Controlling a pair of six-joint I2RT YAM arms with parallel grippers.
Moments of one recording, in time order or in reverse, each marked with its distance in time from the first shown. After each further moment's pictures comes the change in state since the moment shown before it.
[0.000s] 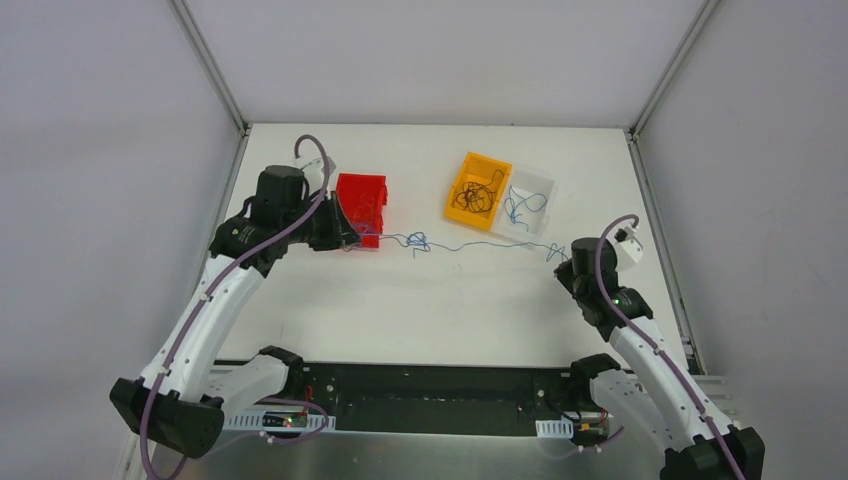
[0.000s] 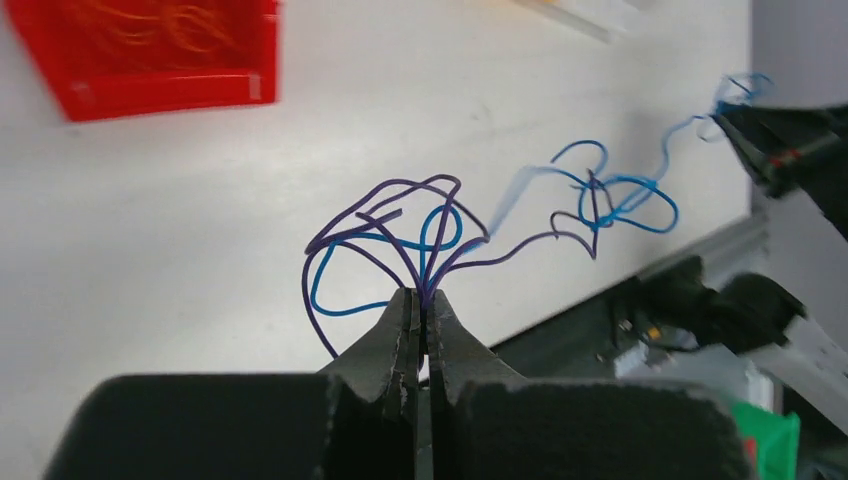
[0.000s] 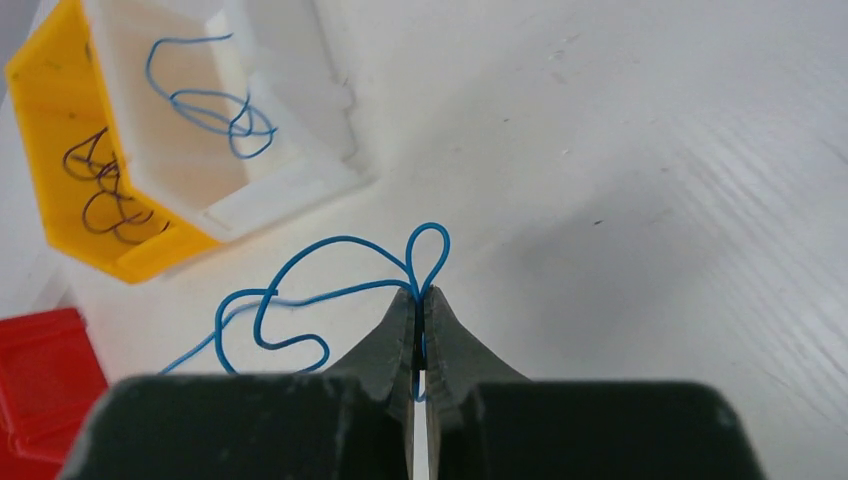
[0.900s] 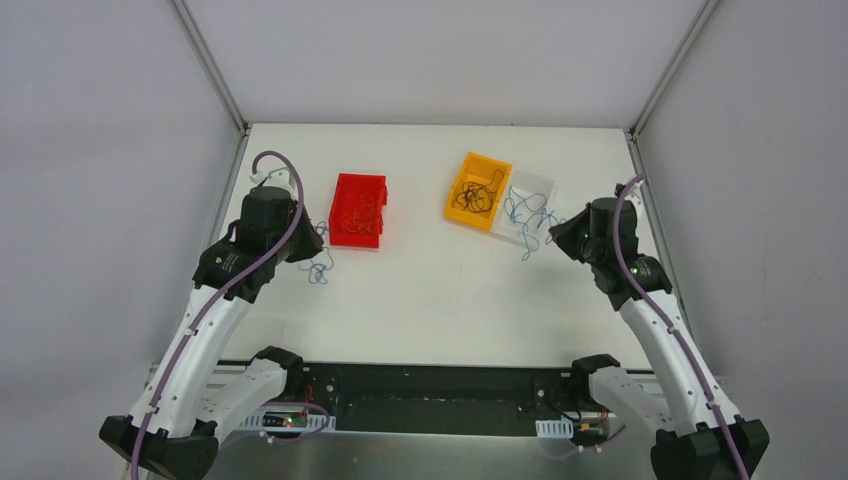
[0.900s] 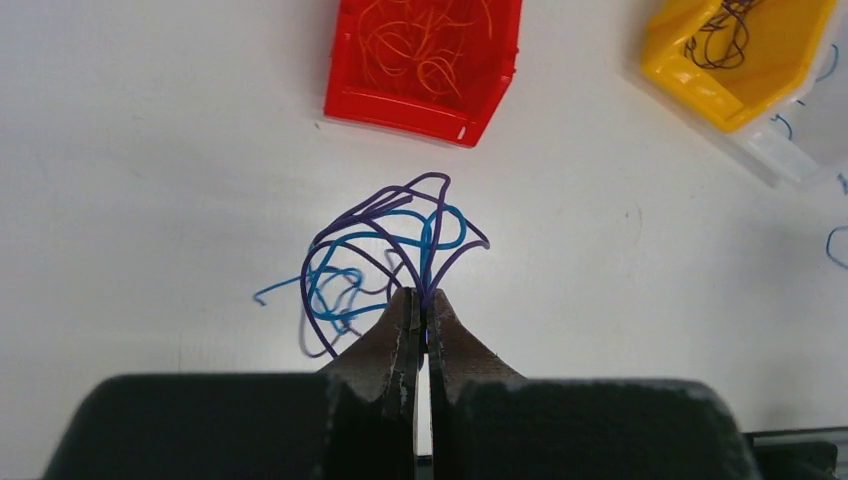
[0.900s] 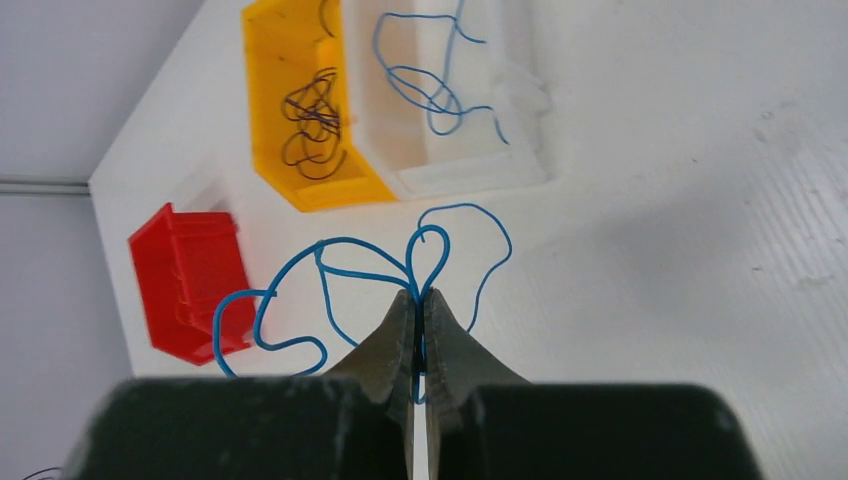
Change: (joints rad) left arm 0.006 -0.191 -0.072 -0.095 -0.565 -0.038; right arm -0.101 0.103 0.278 -0.086 -0.257 -0.130
